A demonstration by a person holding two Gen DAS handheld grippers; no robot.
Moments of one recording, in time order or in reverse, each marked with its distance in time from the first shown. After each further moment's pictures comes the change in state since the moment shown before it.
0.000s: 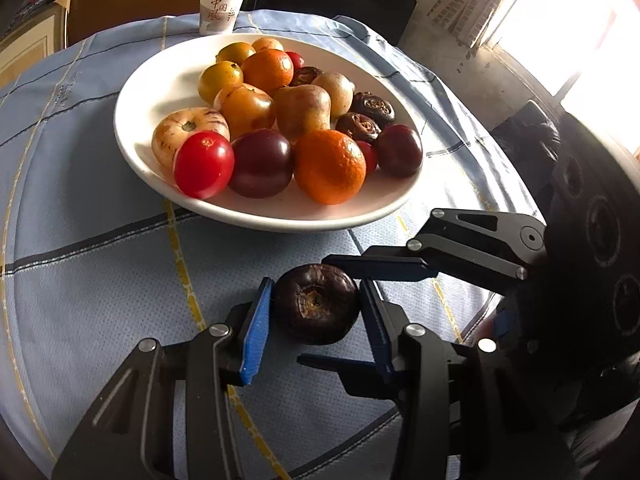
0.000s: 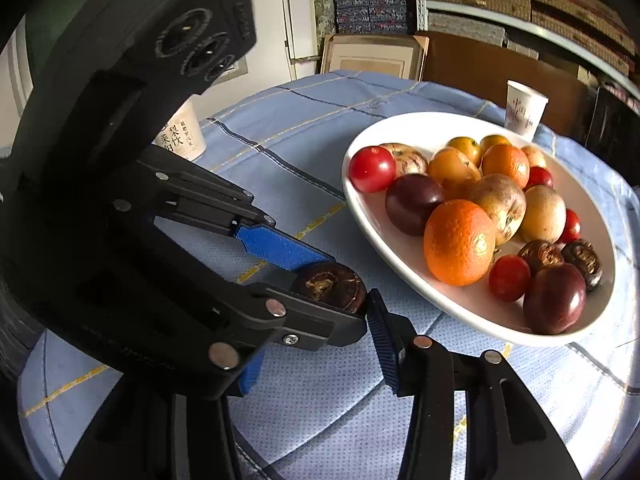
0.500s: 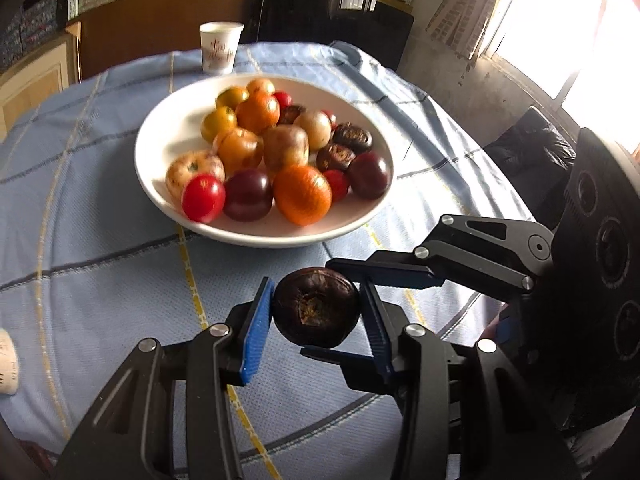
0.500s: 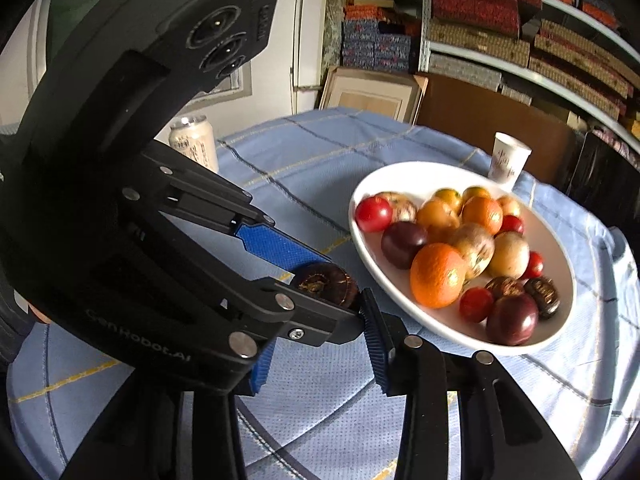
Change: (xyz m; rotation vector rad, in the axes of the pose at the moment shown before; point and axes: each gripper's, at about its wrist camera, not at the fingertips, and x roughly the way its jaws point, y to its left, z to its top) left arm -0.045 -0.037 -0.004 0.045 -0.096 0.077; right arm -0.044 0.017 0.003 -0.076 -0.124 -0.064
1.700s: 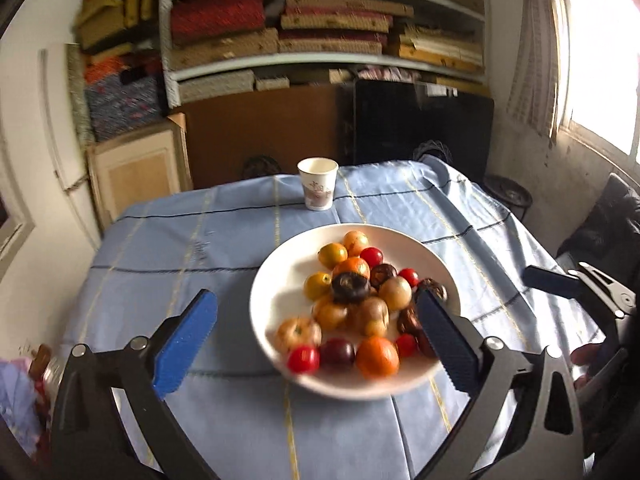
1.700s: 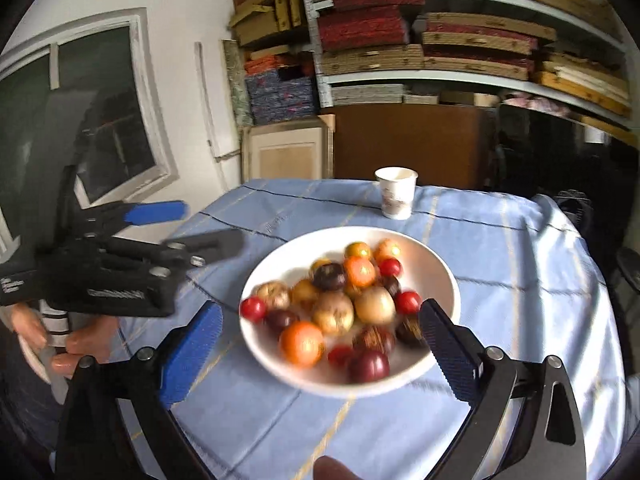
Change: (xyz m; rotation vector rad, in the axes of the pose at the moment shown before) left arm -0.063 -0.023 0.063 -0.070 -0.346 0.421; right arm -0.080 -0.079 0.020 0.333 -0.140 -0.192
